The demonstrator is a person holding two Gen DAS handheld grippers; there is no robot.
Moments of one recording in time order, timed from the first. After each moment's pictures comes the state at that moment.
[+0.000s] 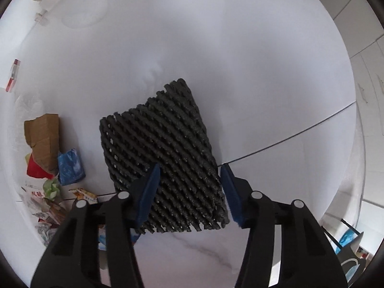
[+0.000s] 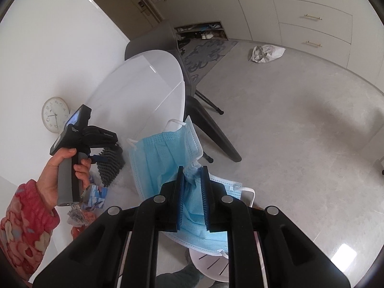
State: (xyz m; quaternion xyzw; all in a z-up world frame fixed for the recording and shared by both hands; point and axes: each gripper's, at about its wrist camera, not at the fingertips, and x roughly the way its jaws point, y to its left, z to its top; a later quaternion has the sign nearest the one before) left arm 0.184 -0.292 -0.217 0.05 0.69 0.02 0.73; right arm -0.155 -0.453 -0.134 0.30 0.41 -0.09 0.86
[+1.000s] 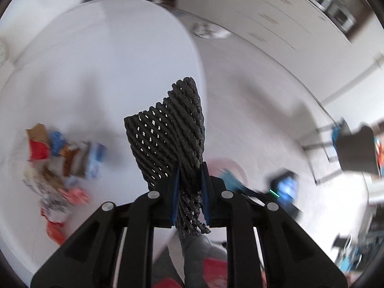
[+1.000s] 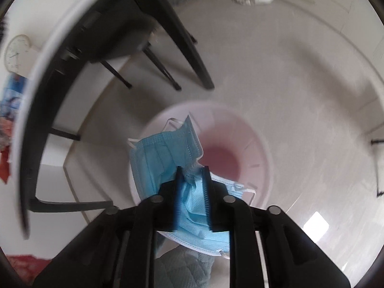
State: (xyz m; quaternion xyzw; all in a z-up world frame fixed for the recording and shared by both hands) left arm -0.037 -0.304 -0.083 0.16 0.58 -0.32 0.73; right arm -0.190 -0.386 -0.358 0.27 0.57 -0.12 0.77
